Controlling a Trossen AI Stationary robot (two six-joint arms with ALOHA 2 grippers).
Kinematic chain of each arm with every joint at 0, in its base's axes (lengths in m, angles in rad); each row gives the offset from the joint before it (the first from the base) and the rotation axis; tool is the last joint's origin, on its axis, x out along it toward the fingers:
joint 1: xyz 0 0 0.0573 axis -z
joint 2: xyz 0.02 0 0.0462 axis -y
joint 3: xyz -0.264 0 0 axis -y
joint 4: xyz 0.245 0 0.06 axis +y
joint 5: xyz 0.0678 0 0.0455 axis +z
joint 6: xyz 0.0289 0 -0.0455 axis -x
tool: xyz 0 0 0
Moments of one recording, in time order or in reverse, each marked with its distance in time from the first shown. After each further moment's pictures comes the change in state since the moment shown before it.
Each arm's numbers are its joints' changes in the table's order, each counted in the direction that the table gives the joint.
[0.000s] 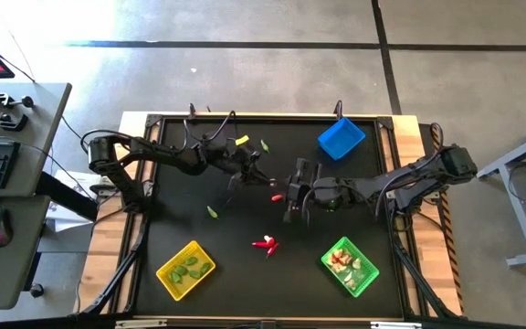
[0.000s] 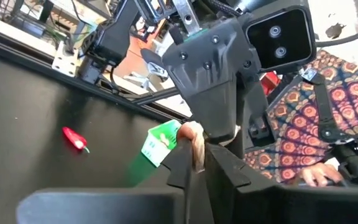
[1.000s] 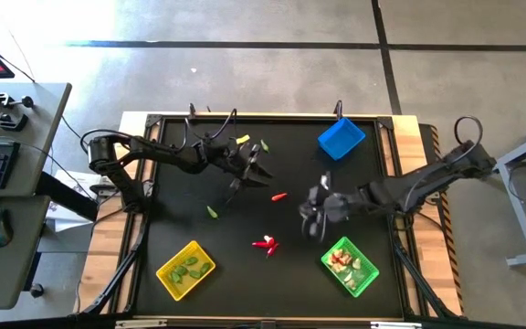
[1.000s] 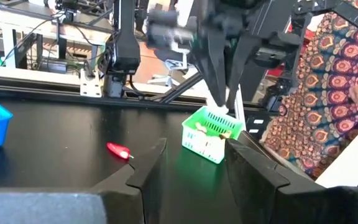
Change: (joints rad) left arm -0.022 0.000 0.000 0.078 0.006 -0.404; right arm -0.158 0.202 0.136 0.886 0.119 -0.814
